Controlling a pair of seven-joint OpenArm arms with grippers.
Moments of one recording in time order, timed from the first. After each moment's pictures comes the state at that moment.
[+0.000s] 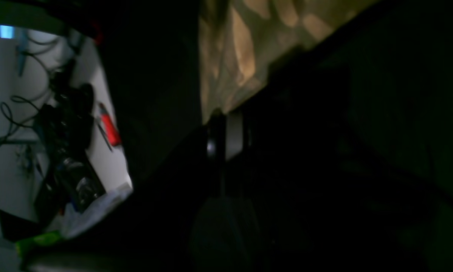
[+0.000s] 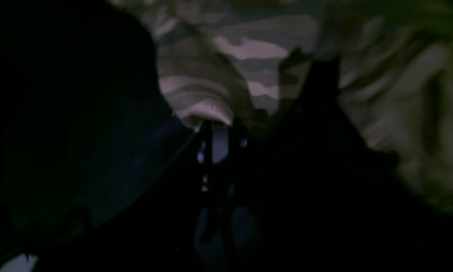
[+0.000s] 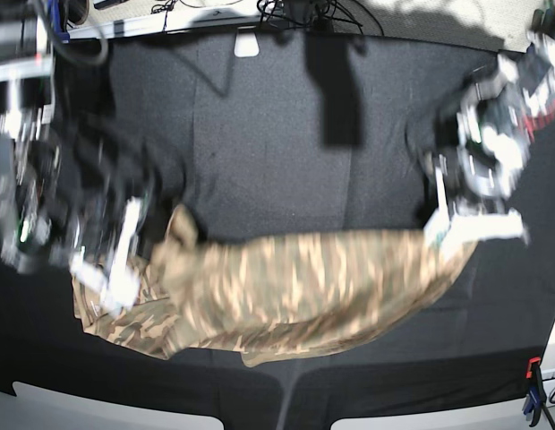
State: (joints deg) left arm -0.6 -36.1 31.5 102.5 8.9 8.1 48.2; right arm 12.1 32.8 -5.0 90.2 45.0 38.1 -68.4
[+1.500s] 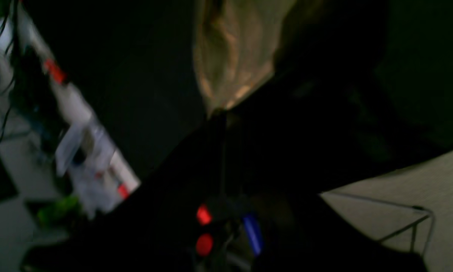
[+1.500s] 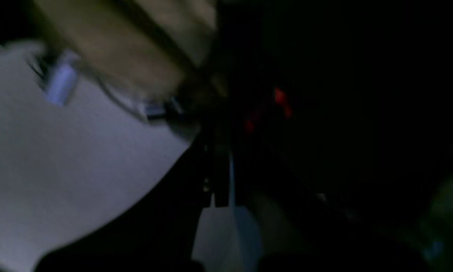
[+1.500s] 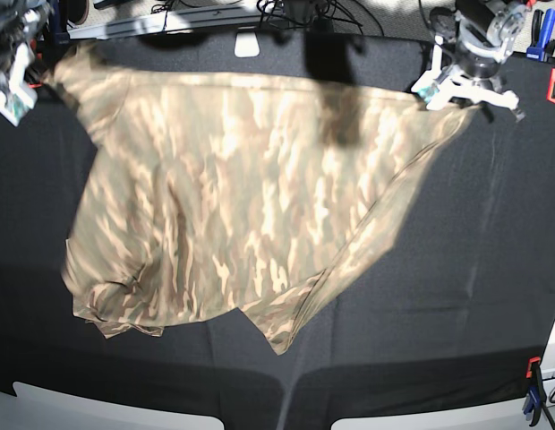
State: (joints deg) left arm 28.1 -42.5 31.2 120.3 21.8 9.0 59.7; right arm -54.8 41.3 42.8 122.2 37.1 40.8 -68.4
